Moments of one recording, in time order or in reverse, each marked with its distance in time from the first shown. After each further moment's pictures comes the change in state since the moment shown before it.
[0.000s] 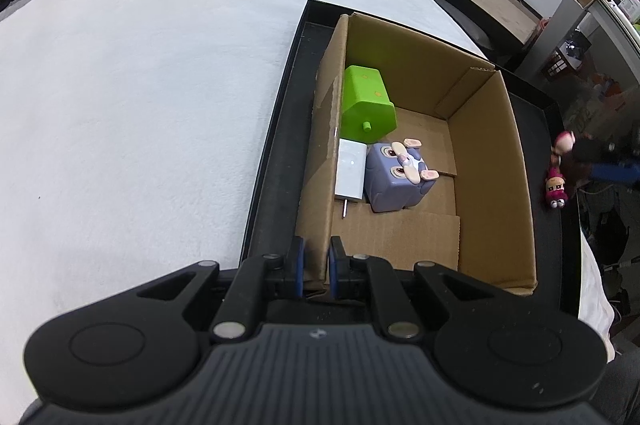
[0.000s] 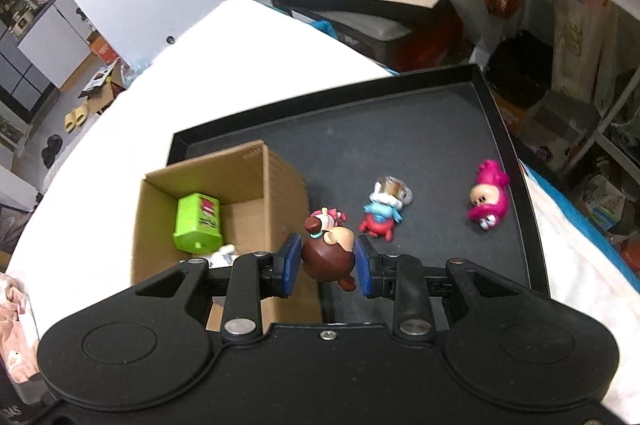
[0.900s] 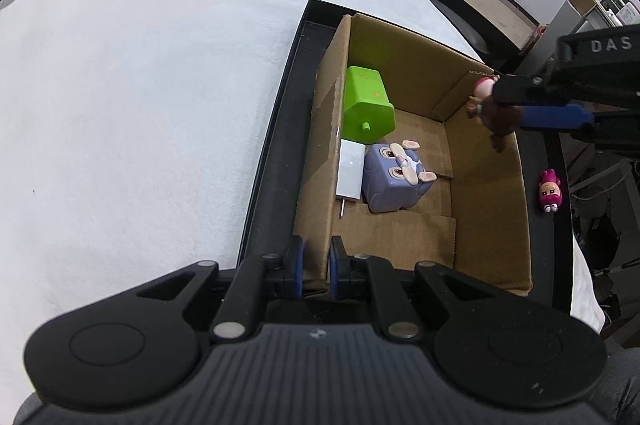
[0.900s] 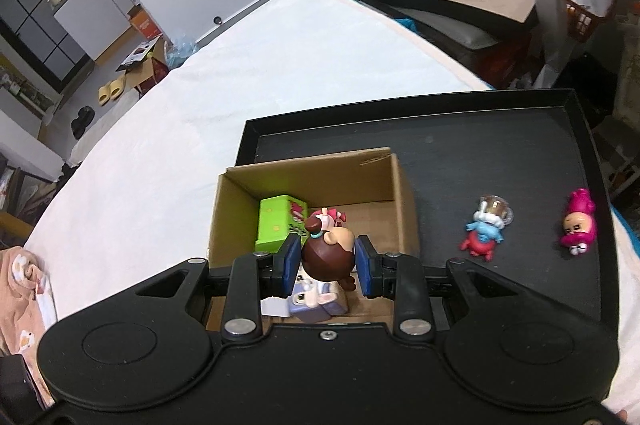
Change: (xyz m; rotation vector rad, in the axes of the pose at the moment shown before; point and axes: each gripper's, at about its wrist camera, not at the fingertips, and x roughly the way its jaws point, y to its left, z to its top) left arm -0.002 0.009 0.000 -0.024 0.002 -0.033; right arm 0.029 0.076 0.010 -0.093 0.037 0.077
